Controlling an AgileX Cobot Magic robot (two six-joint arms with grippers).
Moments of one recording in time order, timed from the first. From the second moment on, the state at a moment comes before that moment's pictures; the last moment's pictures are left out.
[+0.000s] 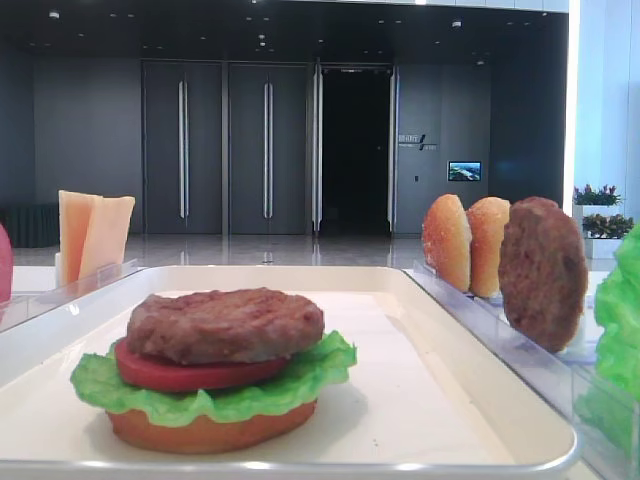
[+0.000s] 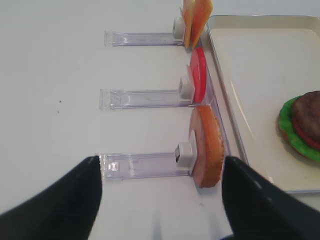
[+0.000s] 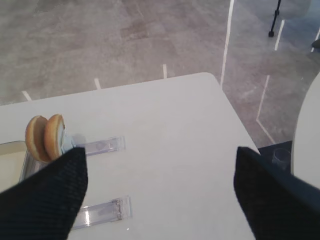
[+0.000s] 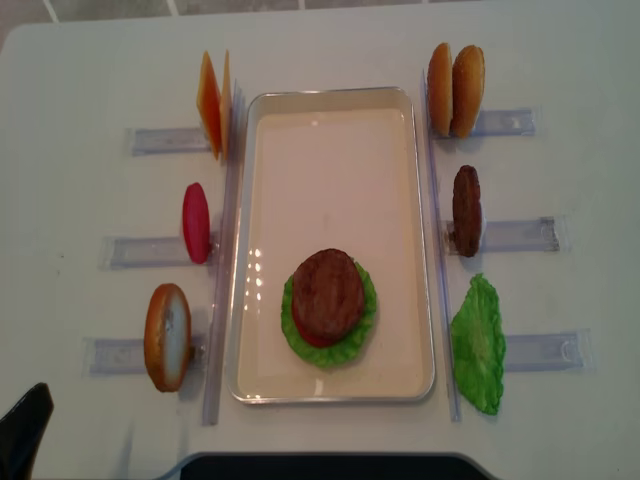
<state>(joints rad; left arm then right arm) 0.04 -0.02 -0.47 -0.09 1.11 0.04 0.11 0.38 -0.81 -0.24 0.92 0.30</state>
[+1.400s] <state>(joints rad) 0.04 -0.02 -0.47 -0.09 1.11 0.04 0.11 -0.01 -0.50 -0.15 1.14 0.20</state>
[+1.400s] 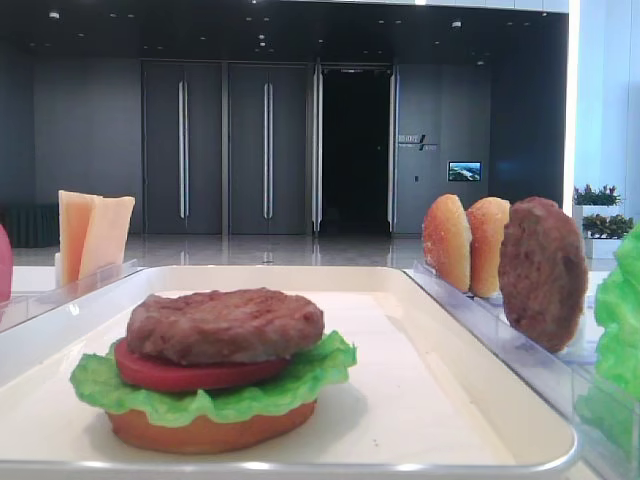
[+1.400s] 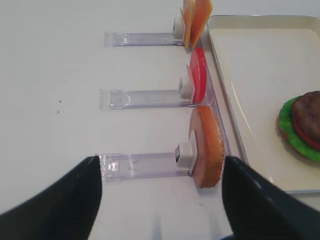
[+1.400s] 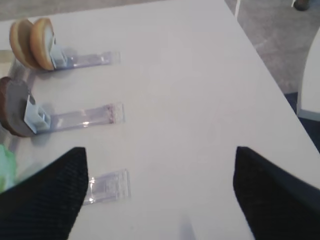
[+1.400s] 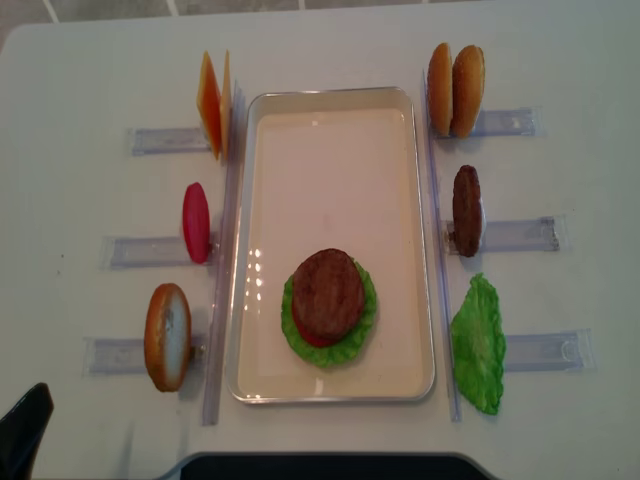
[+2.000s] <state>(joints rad) 0.04 -0.02 -0.47 -0.09 1.11 0.04 0.11 -0.01 -0.50 -0.14 1.14 0.20</state>
